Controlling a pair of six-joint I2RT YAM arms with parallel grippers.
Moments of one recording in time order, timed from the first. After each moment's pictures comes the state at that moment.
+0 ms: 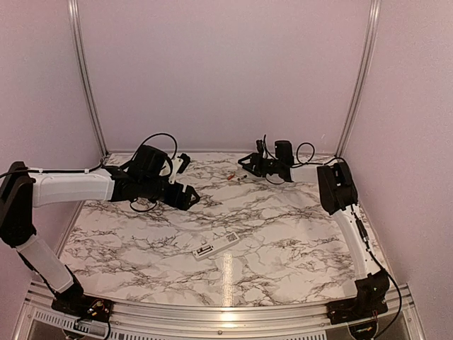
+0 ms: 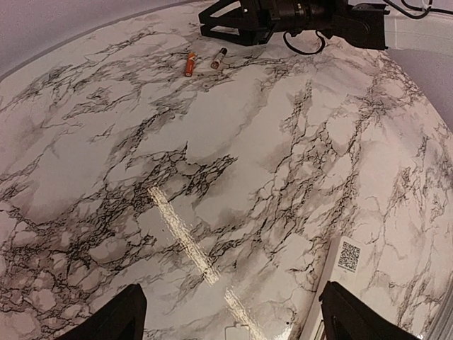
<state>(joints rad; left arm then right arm) -0.68 1.59 1.04 -0.15 0.12 -0.18 0.29 2.74 2.12 0.25 -0.79 0.71</state>
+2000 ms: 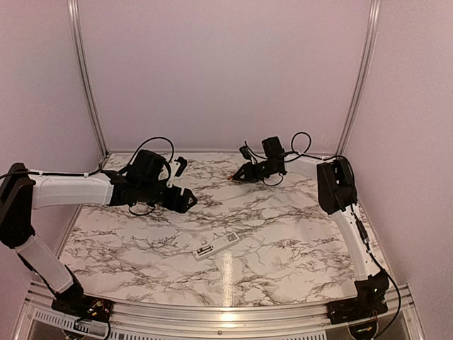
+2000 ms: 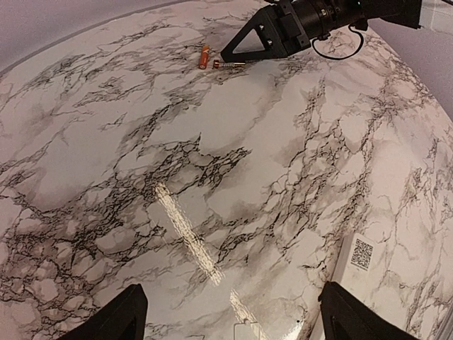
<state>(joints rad) -0.68 1.58 0.99 -0.11 0.08 -0.20 0.37 2.68 2.22 -0.36 -0.74 0.15</state>
